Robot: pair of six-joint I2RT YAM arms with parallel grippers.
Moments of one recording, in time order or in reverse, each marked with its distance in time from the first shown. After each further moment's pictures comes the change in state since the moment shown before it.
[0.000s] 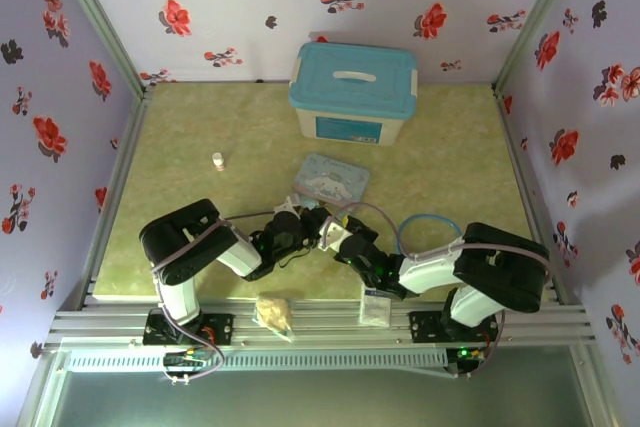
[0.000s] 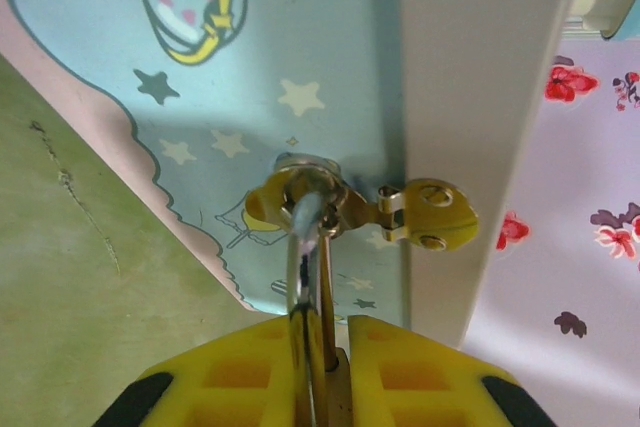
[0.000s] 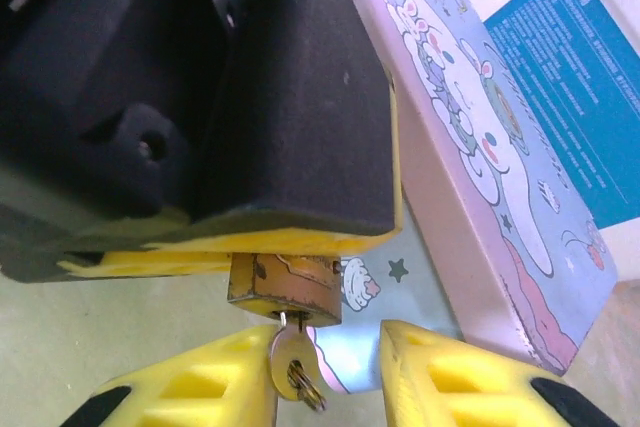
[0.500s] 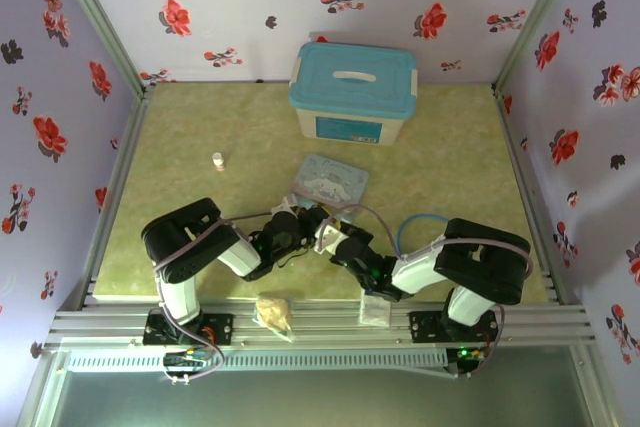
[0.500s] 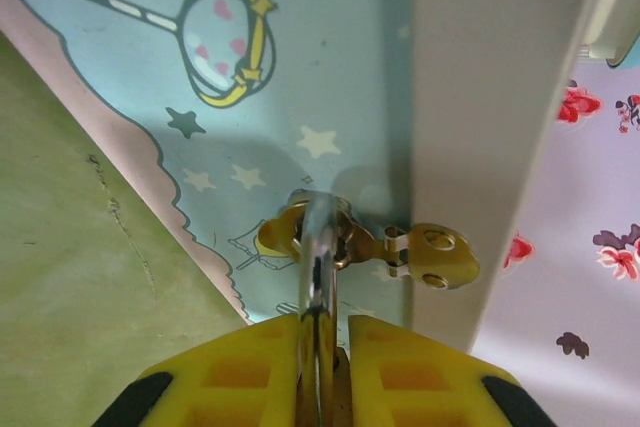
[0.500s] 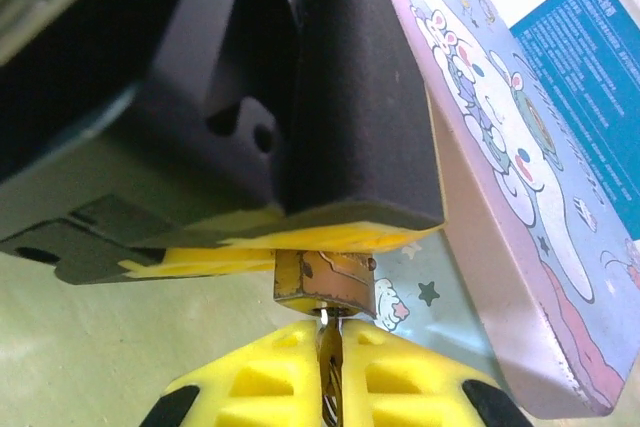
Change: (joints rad) left arm 0.010 0.011 -0.012 0.011 -0.015 -0.017; right arm 0.003 0.093 0.004 0.105 -0.024 0.011
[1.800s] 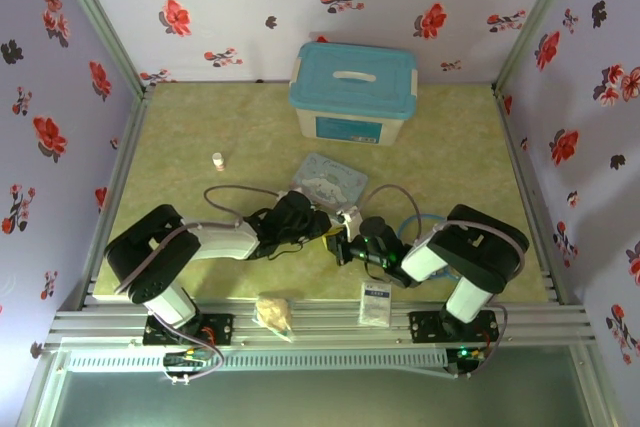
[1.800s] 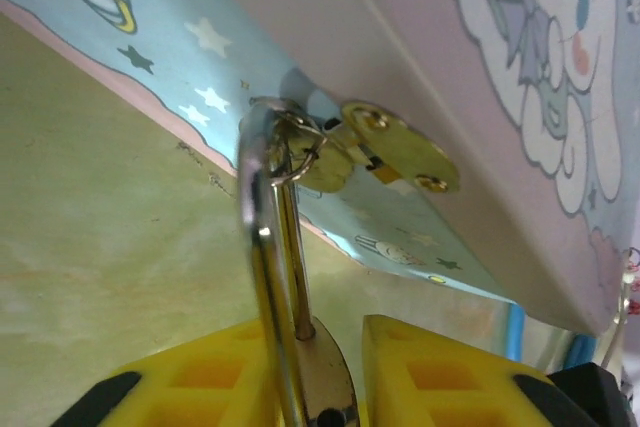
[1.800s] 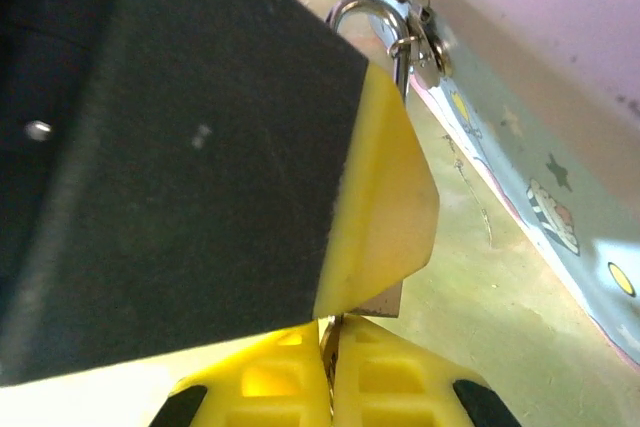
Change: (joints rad) left arm 0.039 -0.213 0.218 -0.843 0.122 0.469; right arm -0.269 0.068 -0.071 0.202 -0.777 0.774
